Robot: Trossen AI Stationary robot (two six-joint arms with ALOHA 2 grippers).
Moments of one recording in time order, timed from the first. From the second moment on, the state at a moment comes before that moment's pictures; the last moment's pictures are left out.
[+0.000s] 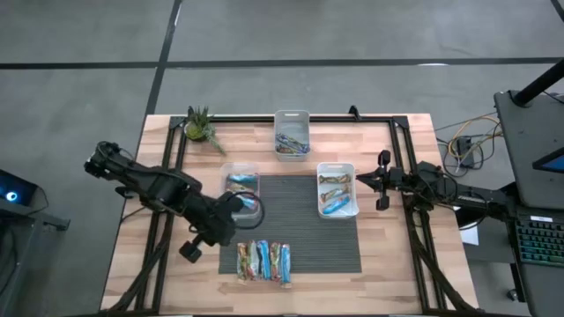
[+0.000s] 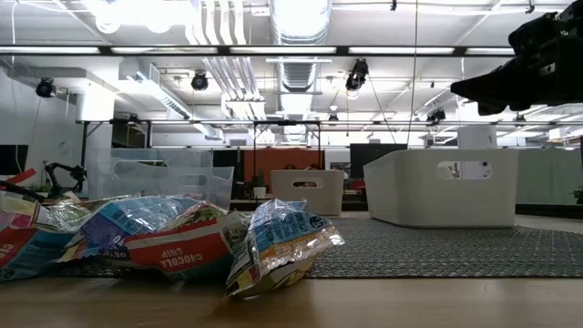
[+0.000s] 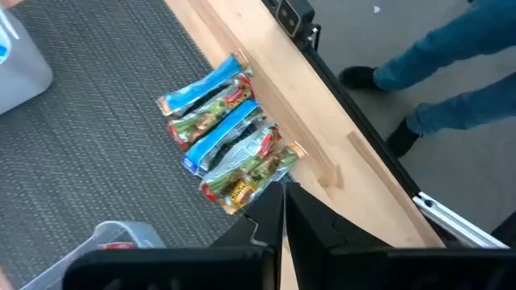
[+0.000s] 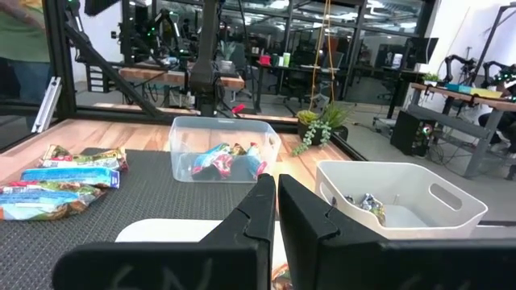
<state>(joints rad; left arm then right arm) -0.45 1.40 1.58 -1.18 0.16 0.10 -0.19 0.01 0.01 0.02 -0.08 -0.08</state>
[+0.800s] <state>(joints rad) -0.50 1.36 1.12 -0.69 0.16 0.33 -0.19 0.02 0.01 0.02 -0.08 -0.09</state>
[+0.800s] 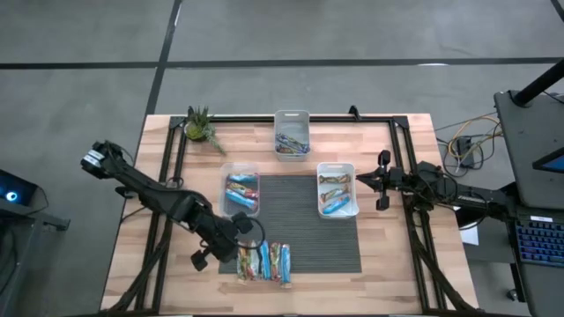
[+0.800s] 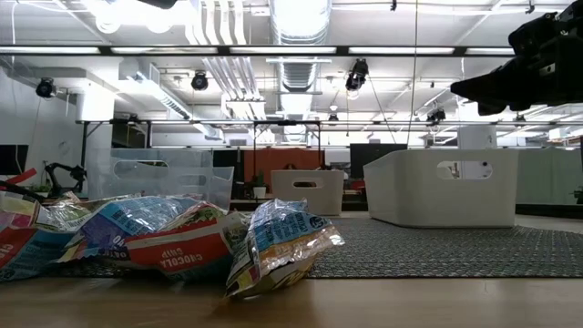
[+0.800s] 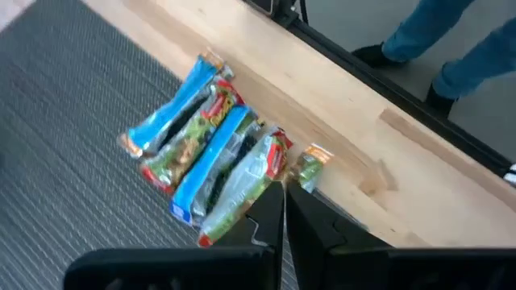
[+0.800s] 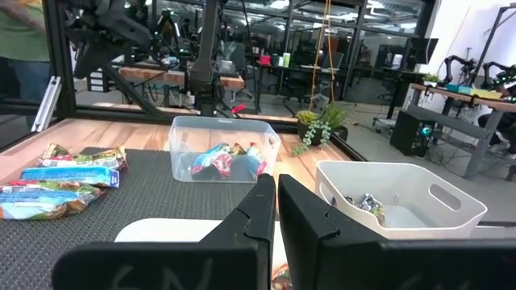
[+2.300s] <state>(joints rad) -0.54 1.60 1.04 -0.65 -0.07 0.77 -0.19 0.02 0.01 0.02 -0.08 -0.09</state>
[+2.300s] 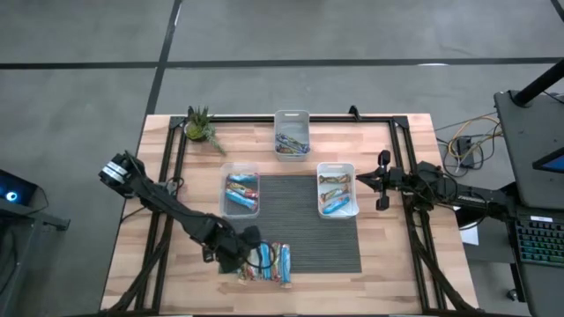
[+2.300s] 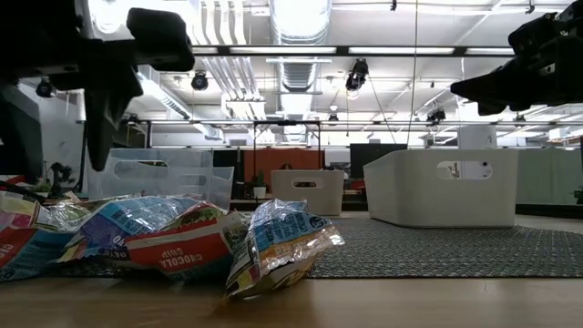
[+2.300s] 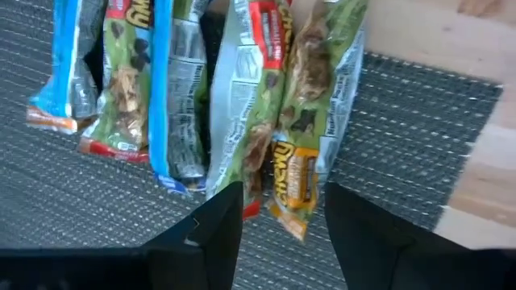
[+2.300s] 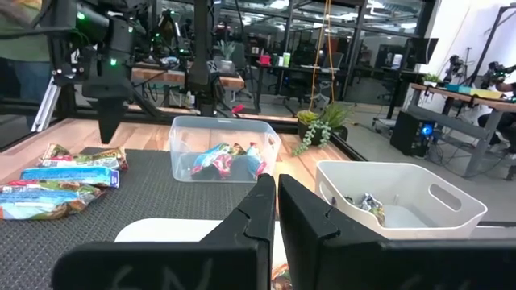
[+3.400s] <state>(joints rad) -0.54 1.73 1.02 -0.62 -0.07 0.78 -0.19 0.02 0.01 0.02 -0.08 -0.08</state>
